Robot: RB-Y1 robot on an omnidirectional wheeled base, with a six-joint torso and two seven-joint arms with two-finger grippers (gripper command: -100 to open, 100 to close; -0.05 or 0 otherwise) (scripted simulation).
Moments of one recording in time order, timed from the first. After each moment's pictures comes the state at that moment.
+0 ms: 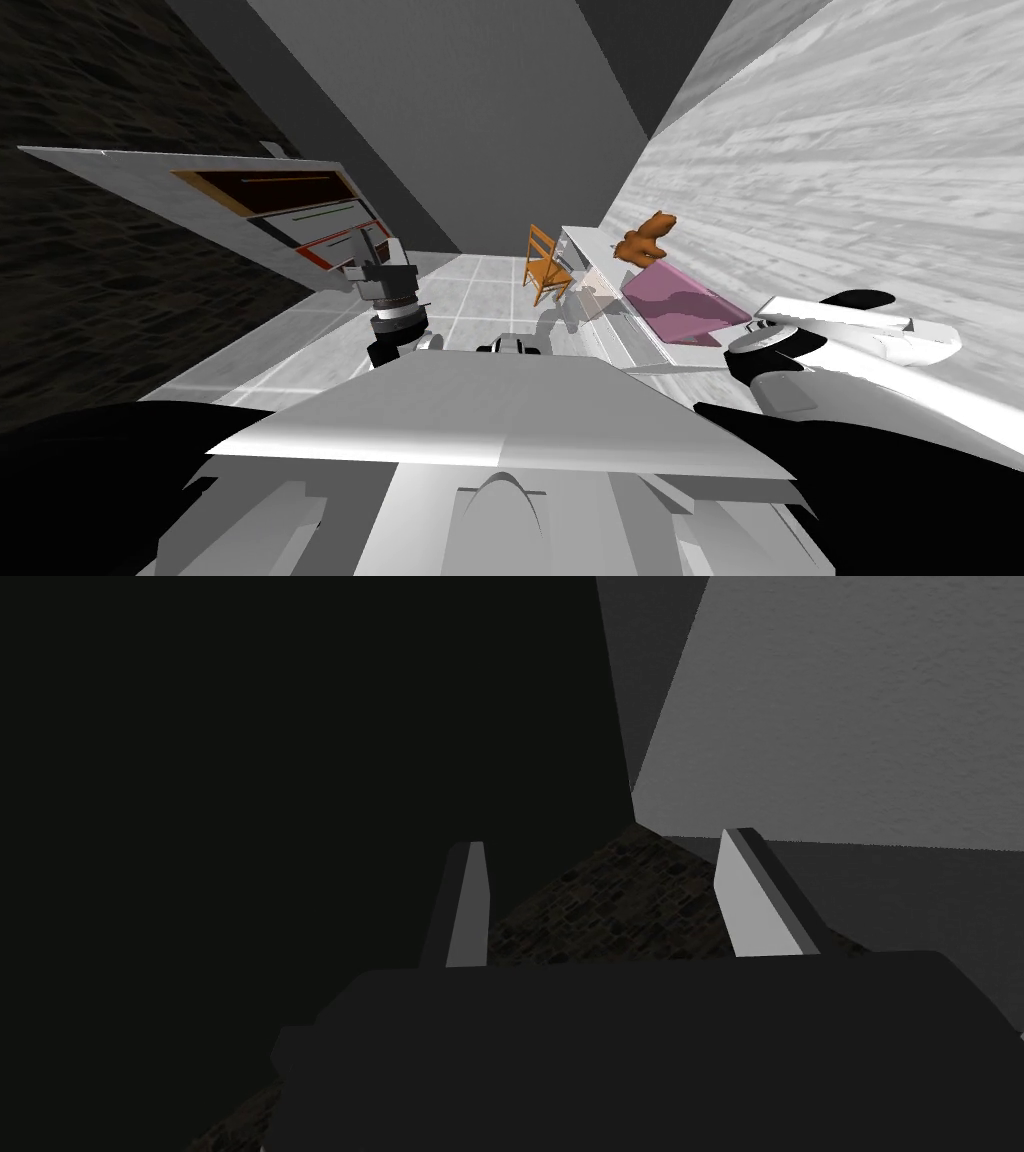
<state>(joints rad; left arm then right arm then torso) 0.54 0.02 -0.03 -2.40 0.05 -0.63 -0.10 -0.51 -1.11 -0.90 -0.41 0.28 0.65 2.28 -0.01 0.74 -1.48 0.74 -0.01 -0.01</state>
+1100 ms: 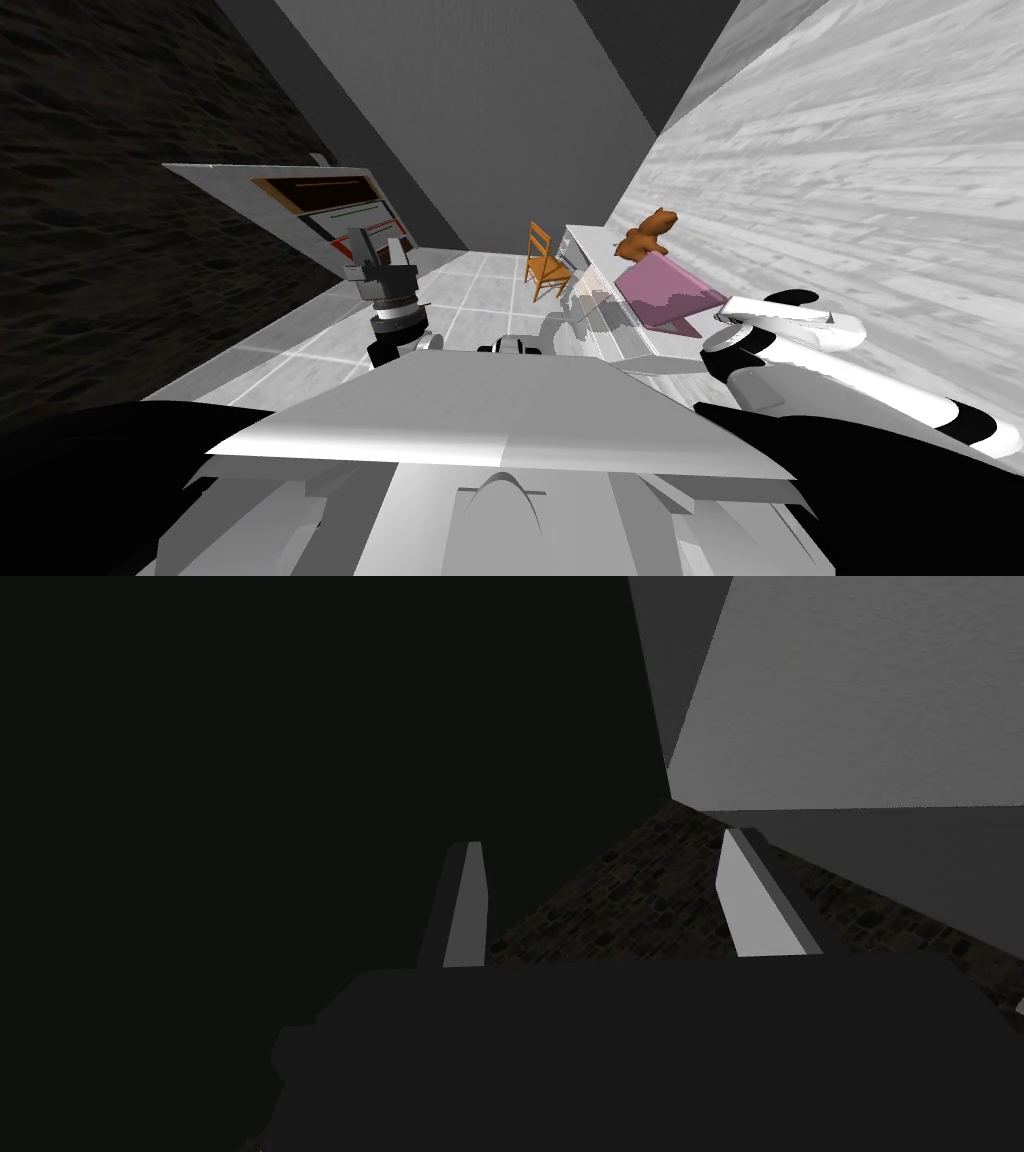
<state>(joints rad) 0.54 0.02 -0.03 -2.40 0.05 -0.63 -0.10 -0.52 -1.03 -0.82 -0.43 0.24 0.50 2.21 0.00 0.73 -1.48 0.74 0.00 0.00</state>
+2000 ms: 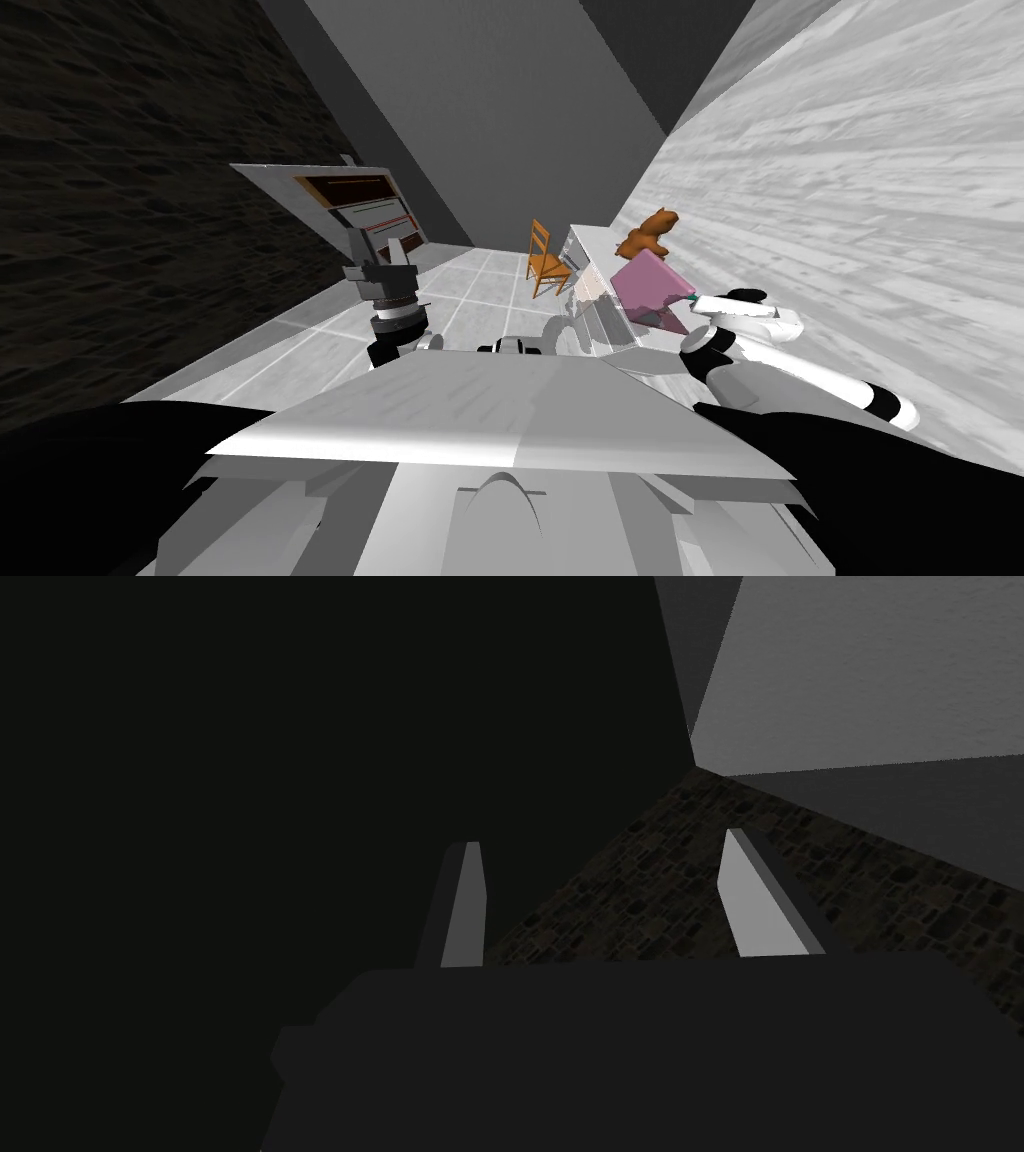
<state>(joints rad) 0.54 0.02 -0.03 -2.40 0.05 -0.63 -0.10 -0.51 -0.94 -0.74 -0.50 0.21 0.39 2.14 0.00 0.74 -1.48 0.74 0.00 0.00</state>
